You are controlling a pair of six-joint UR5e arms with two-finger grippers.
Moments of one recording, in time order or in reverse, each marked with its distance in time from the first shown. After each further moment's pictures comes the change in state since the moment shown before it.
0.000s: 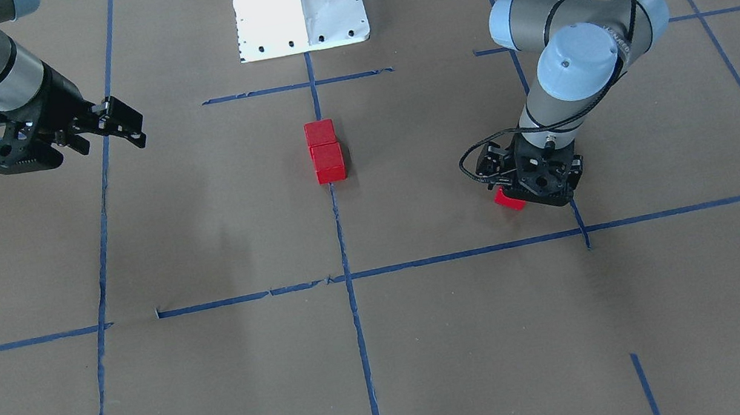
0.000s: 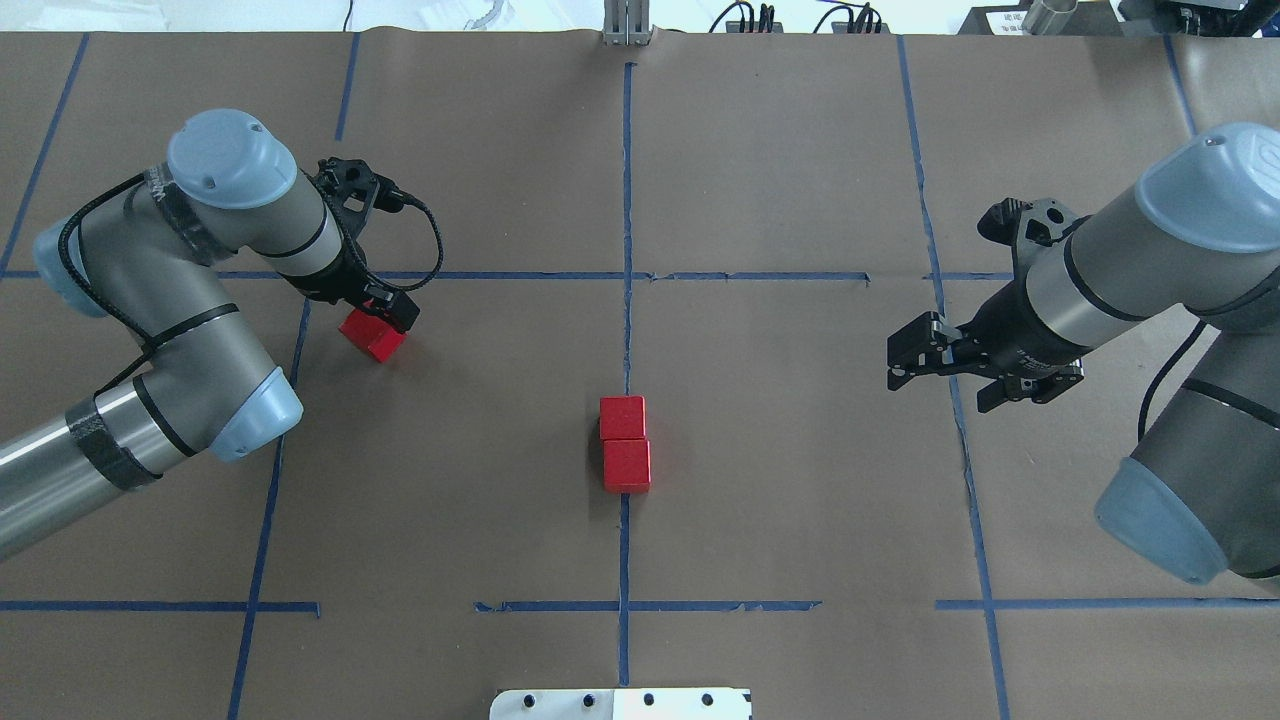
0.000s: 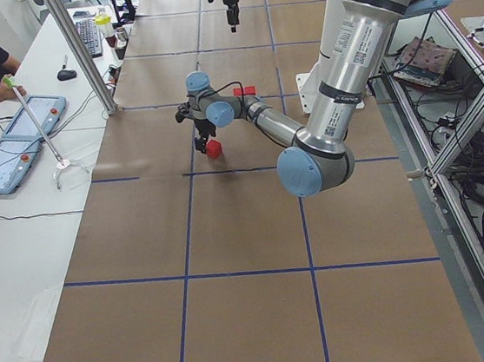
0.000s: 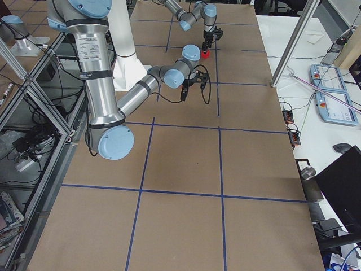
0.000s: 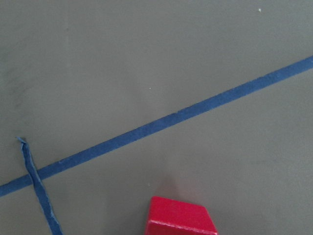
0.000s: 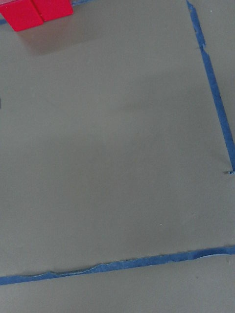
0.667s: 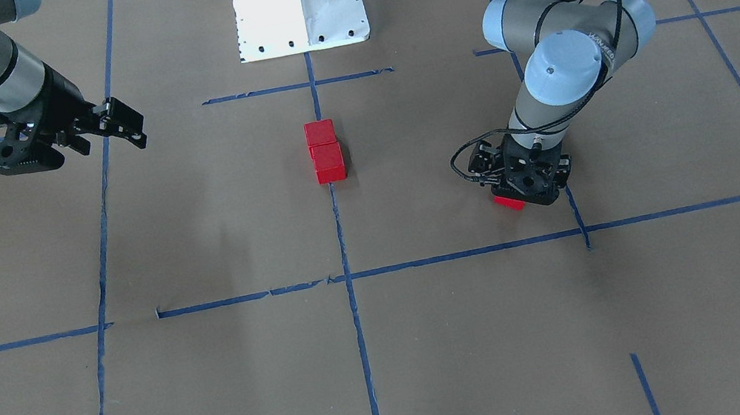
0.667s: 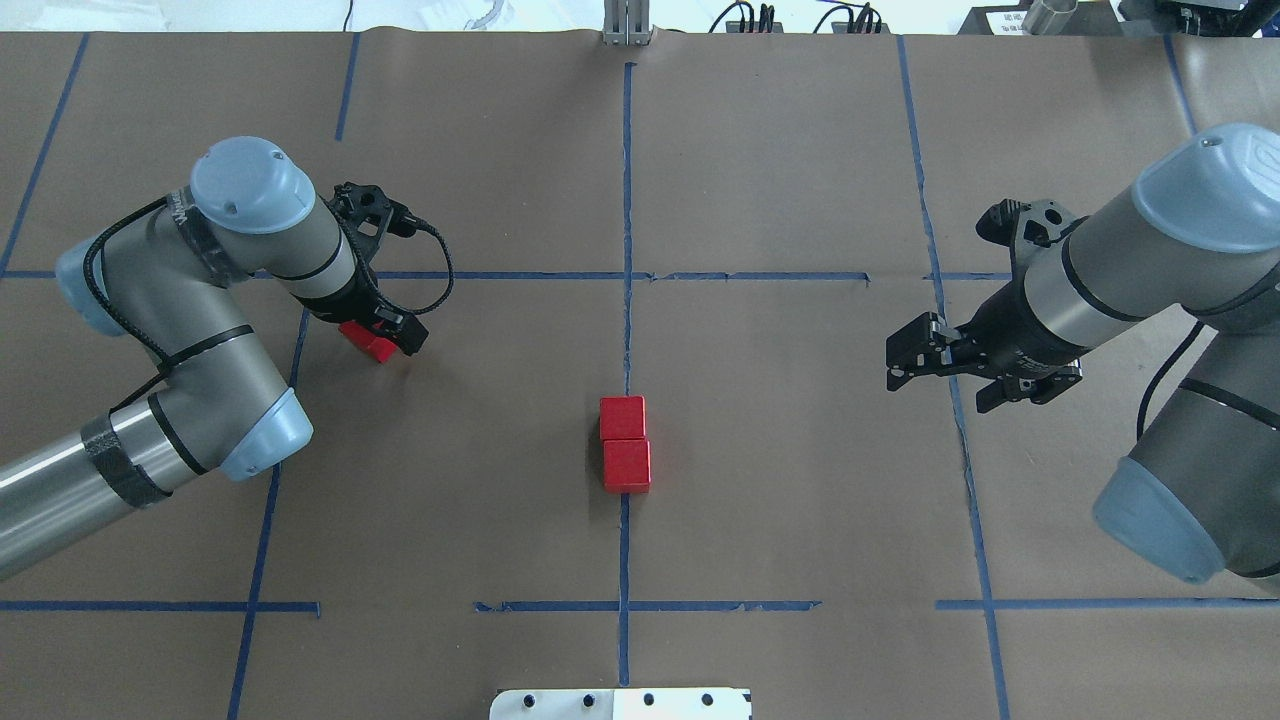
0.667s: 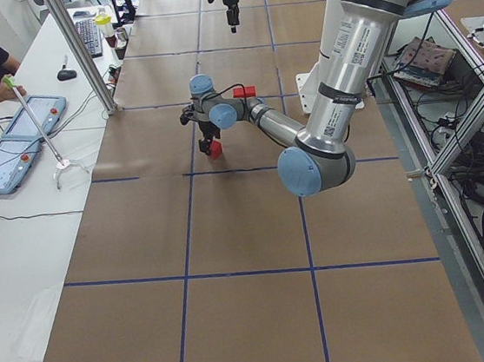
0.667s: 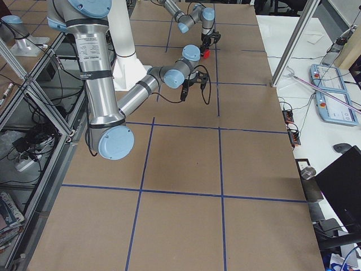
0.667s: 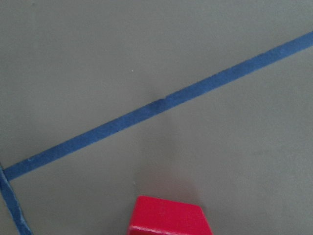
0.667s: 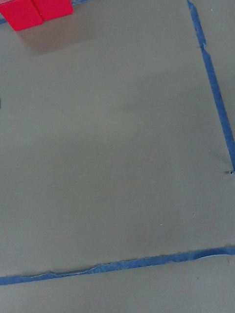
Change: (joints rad) left arm 0.033 0.003 0.010 -0.004 0.002 0.002; right arm -0.001 0.002 -0.003 0.000 0.000 0.000
